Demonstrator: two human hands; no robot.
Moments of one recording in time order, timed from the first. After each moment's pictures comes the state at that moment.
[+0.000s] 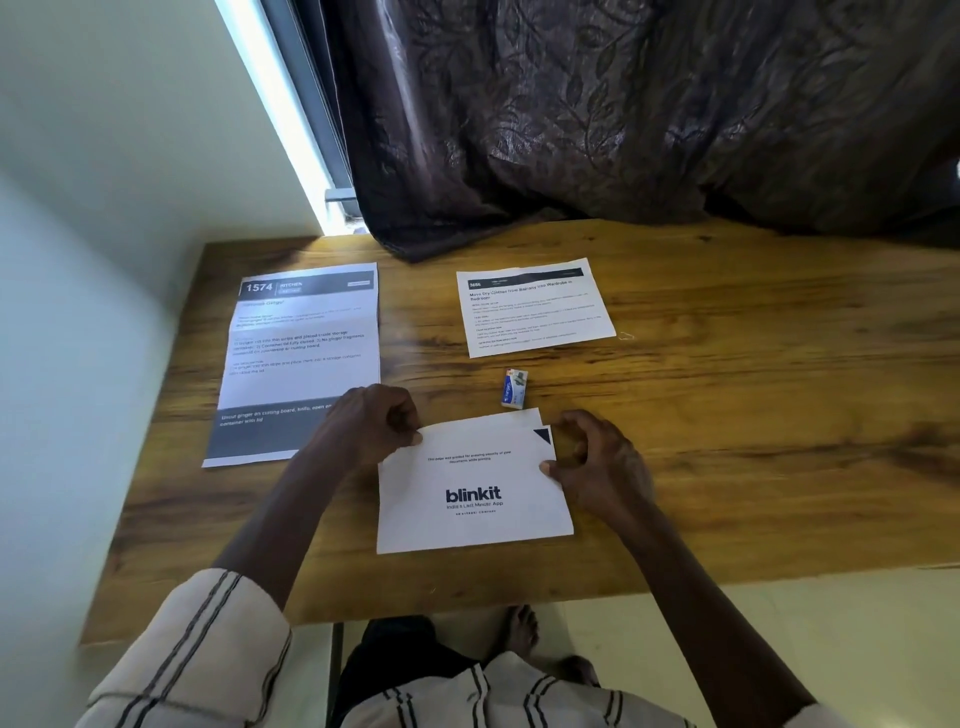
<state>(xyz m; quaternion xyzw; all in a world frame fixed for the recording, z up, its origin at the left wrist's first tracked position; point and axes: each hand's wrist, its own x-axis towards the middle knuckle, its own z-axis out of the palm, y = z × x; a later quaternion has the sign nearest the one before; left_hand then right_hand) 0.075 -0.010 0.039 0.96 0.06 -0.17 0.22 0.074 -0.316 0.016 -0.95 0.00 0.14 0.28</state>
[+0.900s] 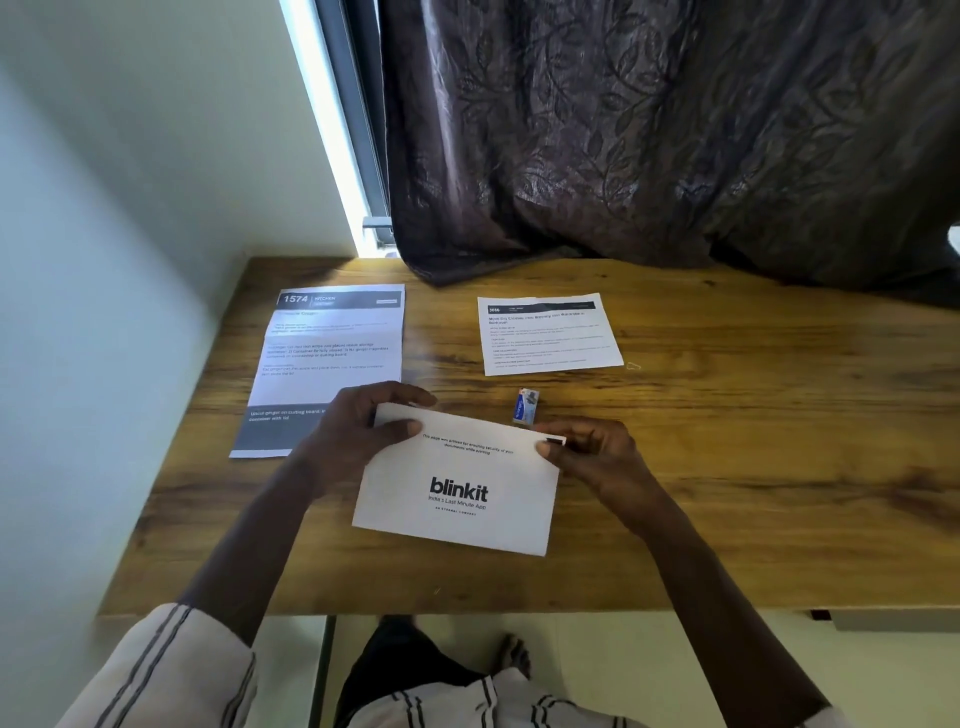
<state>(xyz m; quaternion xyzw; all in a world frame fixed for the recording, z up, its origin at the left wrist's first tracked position) 0.029 0.001 0.072 0.76 0.06 -0.06 0.65 0.074 -0.313 0.063 -0.71 -0.07 0.22 0.66</state>
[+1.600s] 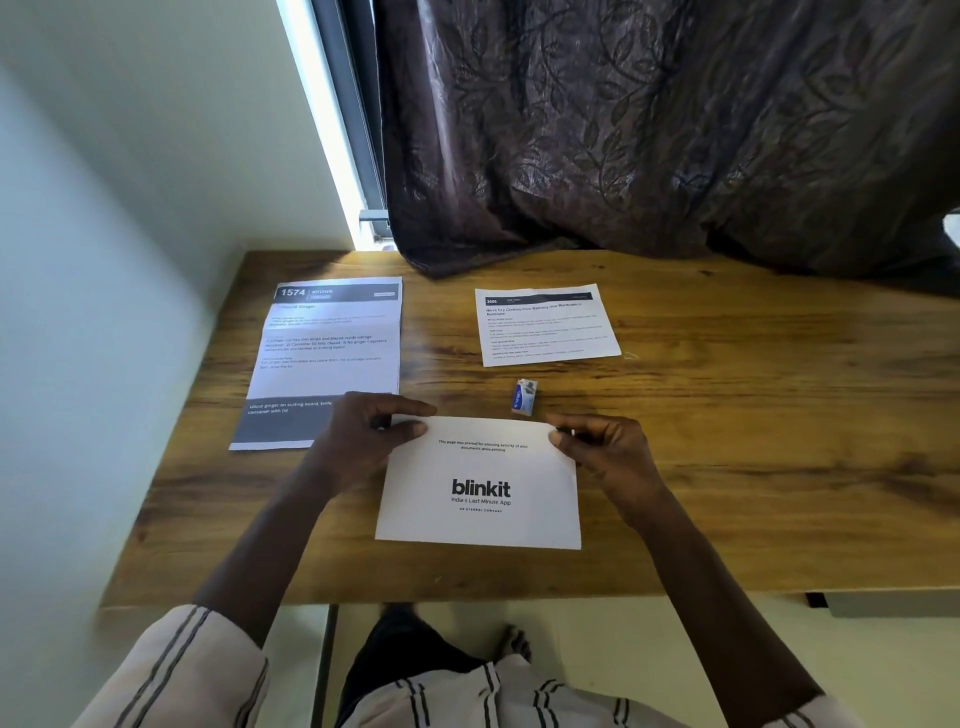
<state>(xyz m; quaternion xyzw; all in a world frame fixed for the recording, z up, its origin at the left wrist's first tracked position) 0.025 -0.002 0.046 0.83 0.07 -0.01 0.56 0.072 -0.320 0.041 -0.71 0.00 0.17 0.68</state>
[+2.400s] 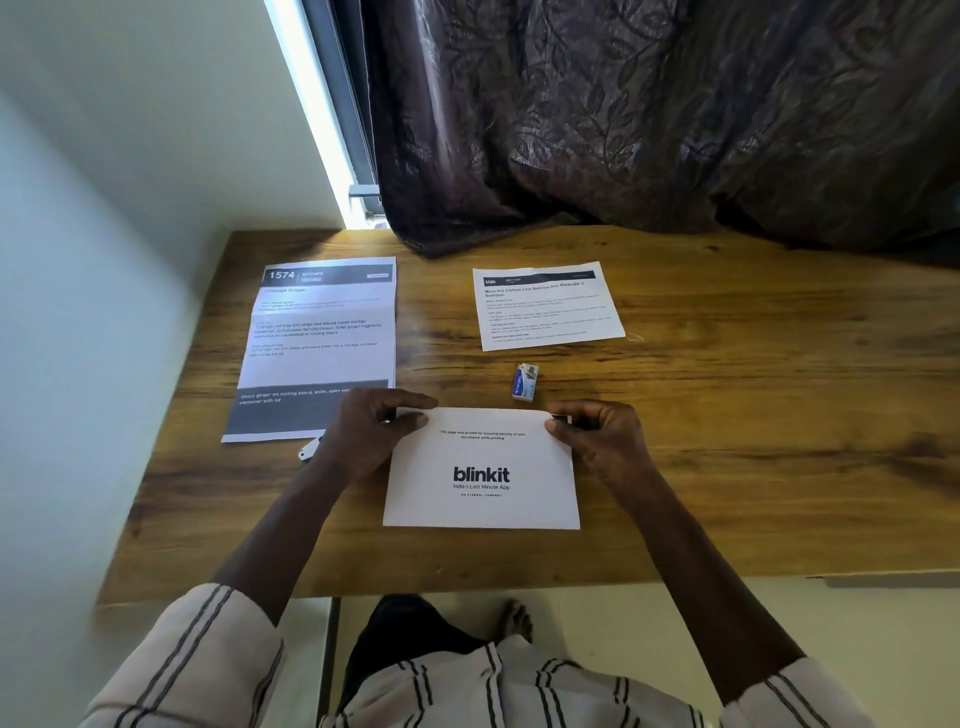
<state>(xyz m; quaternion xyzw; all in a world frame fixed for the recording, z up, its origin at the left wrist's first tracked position) 0.032 -0.008 0.029 0.86 0.07 -0.02 0.51 0.084 -0.310 0.023 -0.74 0.06 0.18 0.65</state>
